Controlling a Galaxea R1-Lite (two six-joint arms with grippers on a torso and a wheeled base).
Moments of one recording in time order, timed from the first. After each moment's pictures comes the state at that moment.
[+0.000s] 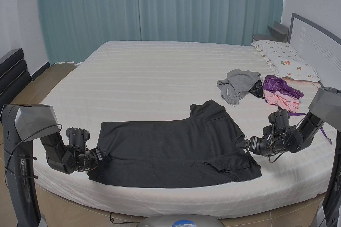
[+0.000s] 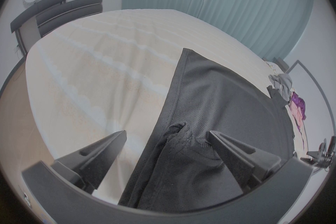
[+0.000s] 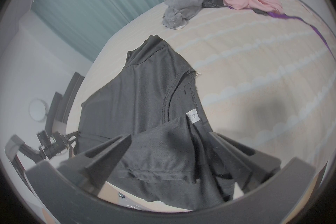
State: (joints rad) left arm -0.04 2.38 -0.71 -0.85 0.06 -0.46; right arm 0.11 2.24 -0.83 -0.53 0.25 0.42
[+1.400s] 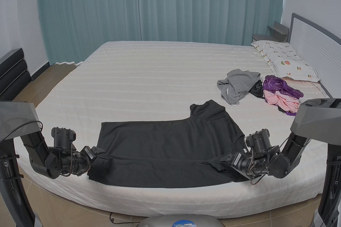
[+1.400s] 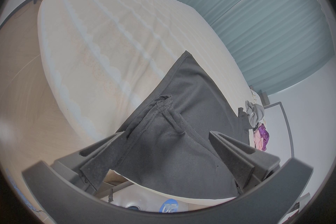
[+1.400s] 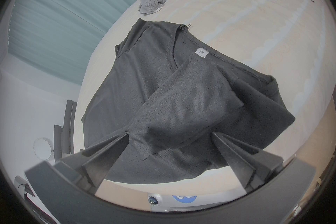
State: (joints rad) left arm -0.01 2.17 -0.49 -0.88 -0.17 -0.81; right arm 0.38 2.25 -0.64 -0.73 0.02 0.92
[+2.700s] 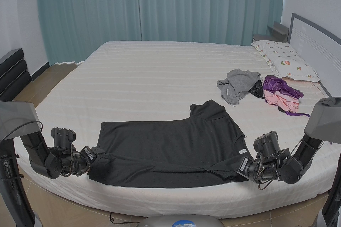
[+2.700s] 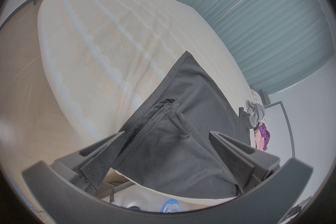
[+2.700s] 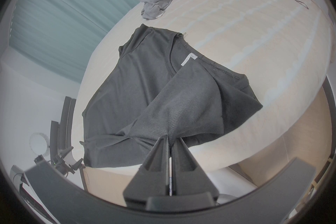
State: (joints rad) left arm -0.01 2.17 -0.49 -0.88 -0.16 -0.80; right arm 0.41 2.12 -0.50 -0.72 -0.02 0.90
